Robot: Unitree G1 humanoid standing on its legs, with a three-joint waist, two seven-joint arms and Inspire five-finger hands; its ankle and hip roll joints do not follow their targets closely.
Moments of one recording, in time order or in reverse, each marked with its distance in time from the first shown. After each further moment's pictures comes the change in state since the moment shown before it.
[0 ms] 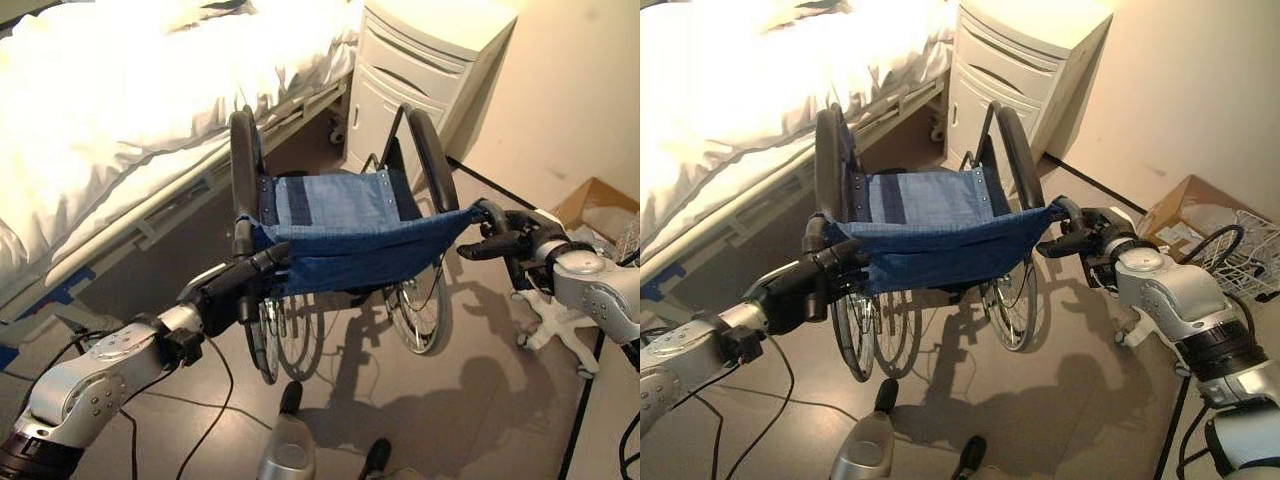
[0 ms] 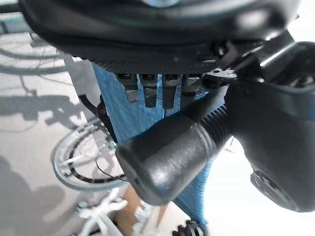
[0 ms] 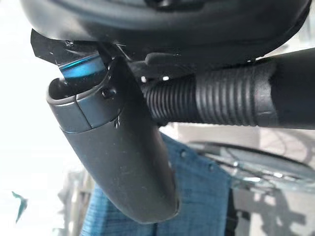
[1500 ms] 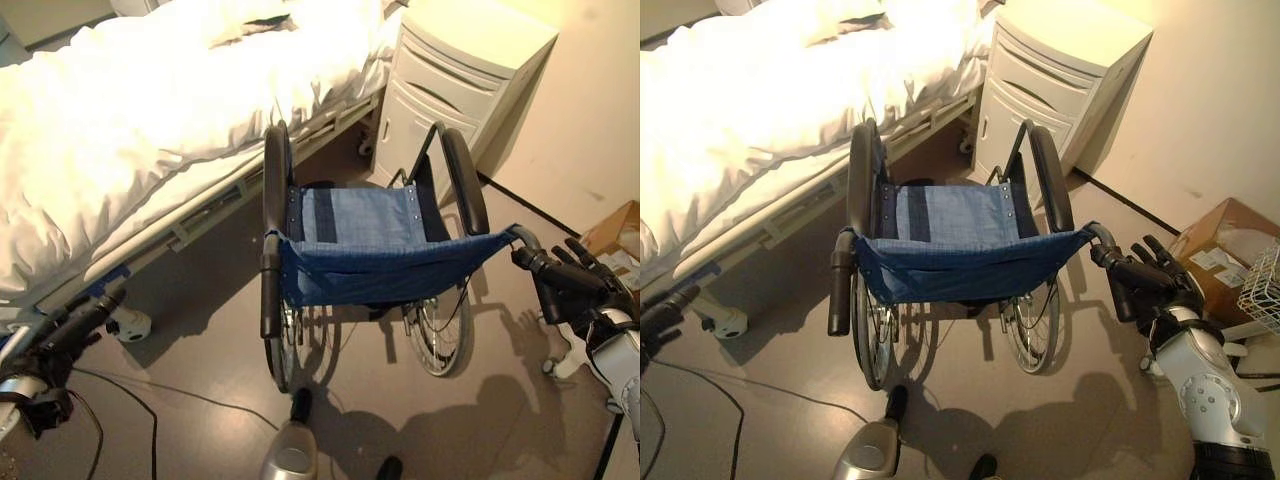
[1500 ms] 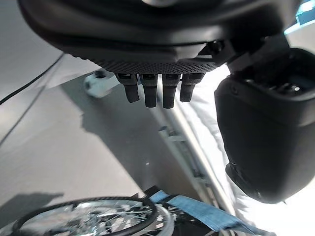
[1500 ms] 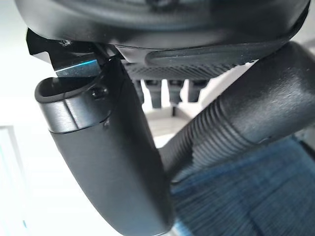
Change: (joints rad) left arm 0.326 -0.168 0.466 0.366 0.348 -0.109 0.041; right arm 0.594 0.324 -0.634 -0.063 0.334 -0.287 -0.018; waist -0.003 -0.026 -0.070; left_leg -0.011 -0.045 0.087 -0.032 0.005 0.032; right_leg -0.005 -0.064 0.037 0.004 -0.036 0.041
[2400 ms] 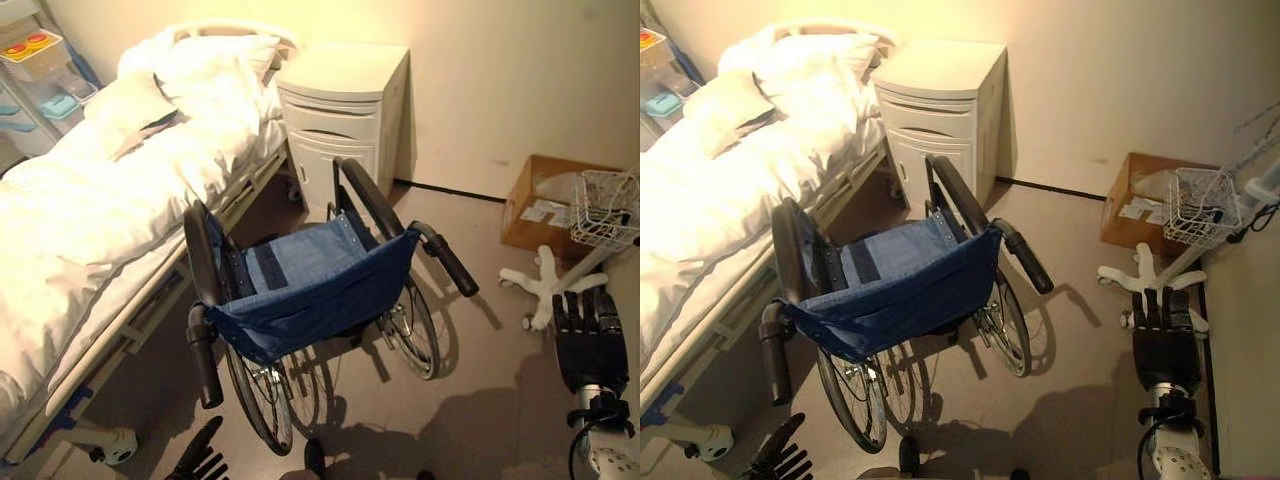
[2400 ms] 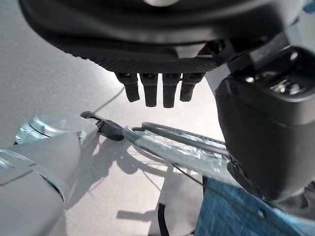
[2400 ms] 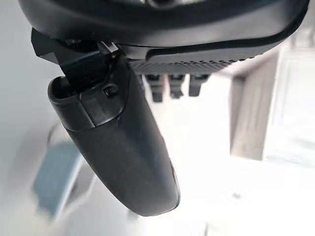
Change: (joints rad) left arm -0.128 -0.416 -0.326 0.682 -0.056 -0.033 -0.004; right arm 0.013 0.314 -0.122 0.652 0.446 -0.288 0.618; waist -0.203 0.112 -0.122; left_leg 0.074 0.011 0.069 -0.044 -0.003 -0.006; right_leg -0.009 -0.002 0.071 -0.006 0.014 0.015
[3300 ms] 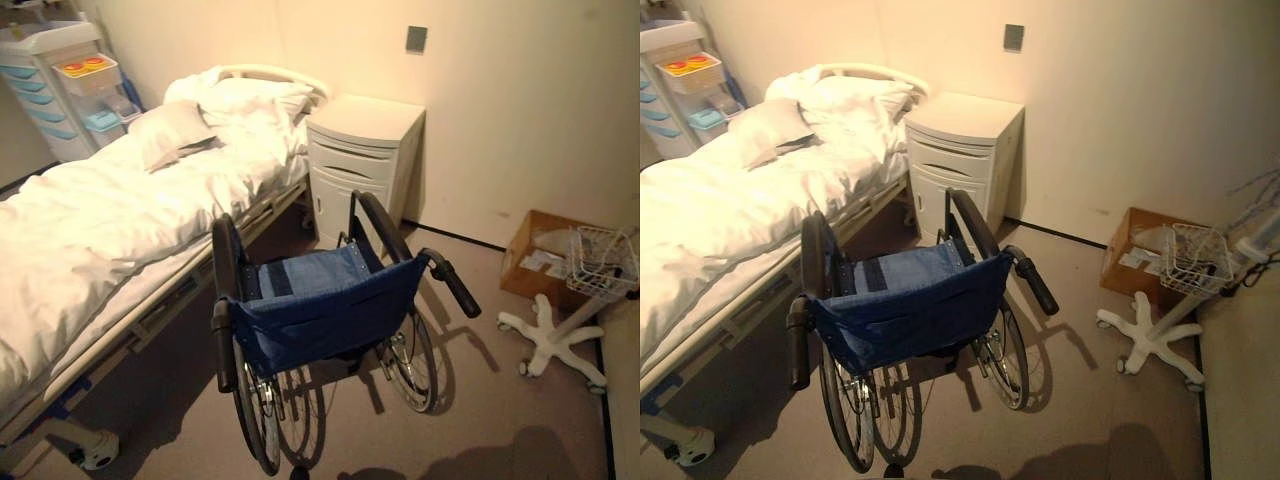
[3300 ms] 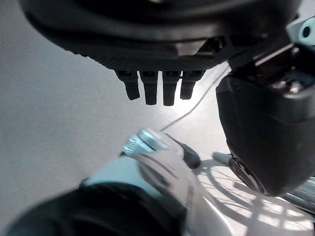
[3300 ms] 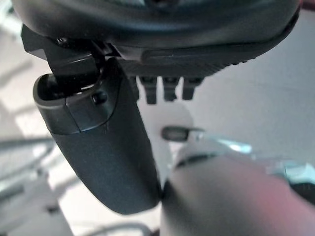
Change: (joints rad) left arm -0.159 -0.179 -0.216 0.426 0.066 -0.081 0.279; right arm -0.049 0.115 0.622 0.595 -1.211 0.255 -0.355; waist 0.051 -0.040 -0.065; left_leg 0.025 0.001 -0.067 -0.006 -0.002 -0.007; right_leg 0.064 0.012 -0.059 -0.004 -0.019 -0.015
